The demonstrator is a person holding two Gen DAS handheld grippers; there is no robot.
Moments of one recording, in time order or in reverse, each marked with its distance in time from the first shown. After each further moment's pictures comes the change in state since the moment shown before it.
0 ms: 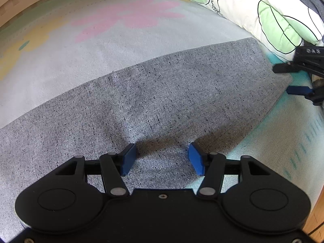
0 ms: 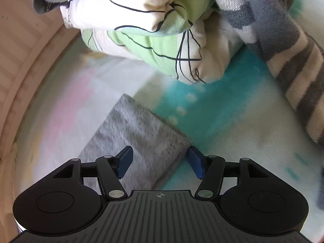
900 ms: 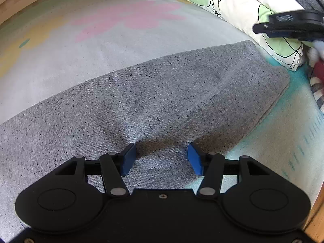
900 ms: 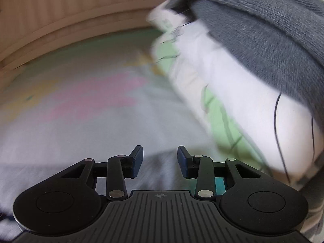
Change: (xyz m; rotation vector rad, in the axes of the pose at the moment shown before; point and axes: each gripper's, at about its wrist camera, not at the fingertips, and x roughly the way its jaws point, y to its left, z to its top) left arm -0.009 0.006 -0.009 -0.021 -0.012 -0.018; right arm 0.010 0.093 0.014 -0.686 -0.090 -0.009
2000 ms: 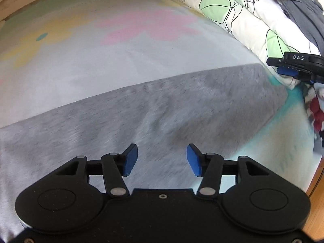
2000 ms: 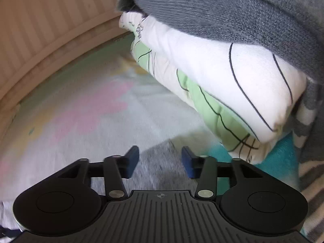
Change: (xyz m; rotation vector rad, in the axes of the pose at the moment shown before) left arm -0.033 0.038 0.017 -0.082 -0.004 -0.032; right arm 0.008 -0.029 -0.003 0.290 -0.042 0.015
